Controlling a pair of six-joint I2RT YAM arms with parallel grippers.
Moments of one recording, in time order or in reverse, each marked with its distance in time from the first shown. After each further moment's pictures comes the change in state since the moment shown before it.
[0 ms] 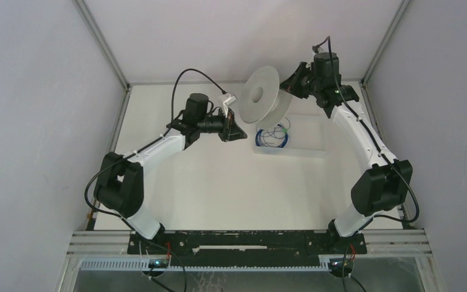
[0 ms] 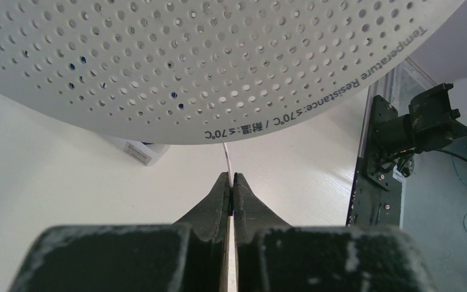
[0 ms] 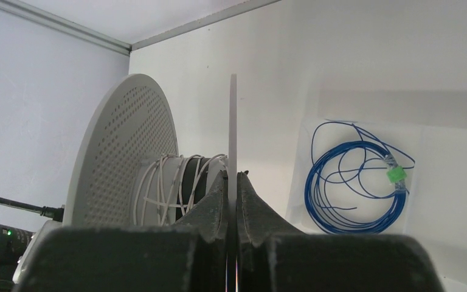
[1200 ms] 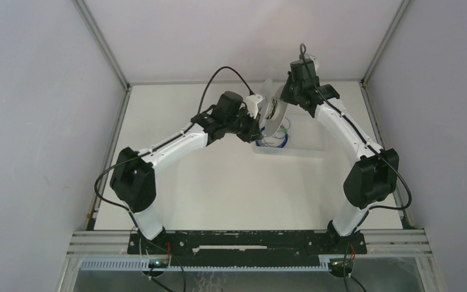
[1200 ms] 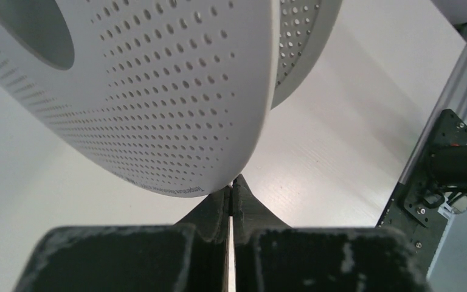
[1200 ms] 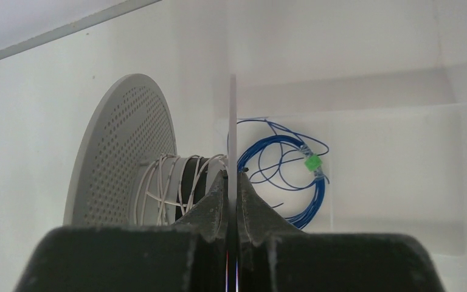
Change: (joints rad) left arm -0.234 0.096 0.264 -0.288 -0.413 0.003; right arm 0.121 0.090 0.045 -0.130 0.389 -0.081
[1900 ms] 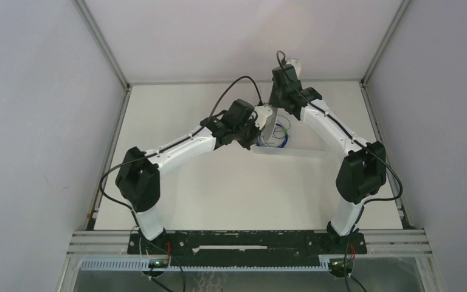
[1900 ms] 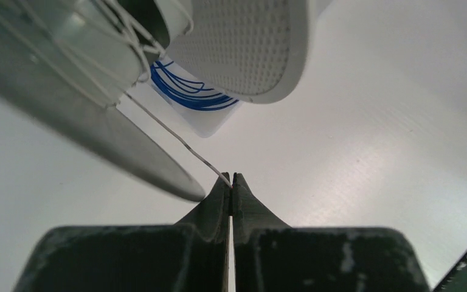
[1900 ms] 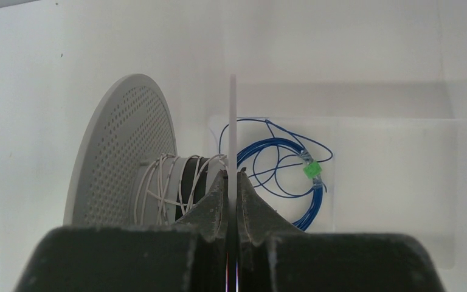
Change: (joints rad) left arm -0.072 0.051 0.049 -0.150 -0.270 0.178; right arm 0.105 0.081 0.011 0.034 0.137 -0.089
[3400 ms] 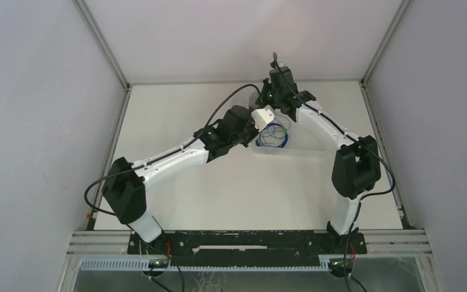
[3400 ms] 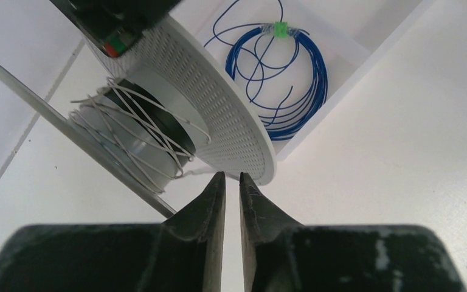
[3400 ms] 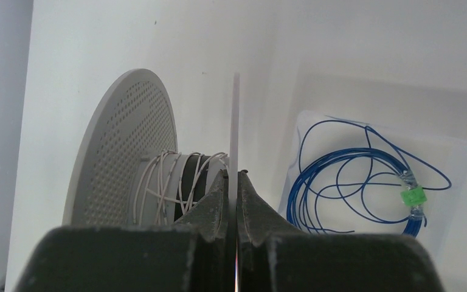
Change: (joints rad) left arm -0.067 -0.147 -0.147 0.218 -0.278 0.233; right arm 0.000 0.051 -0.035 0.166 -0.293 0.035
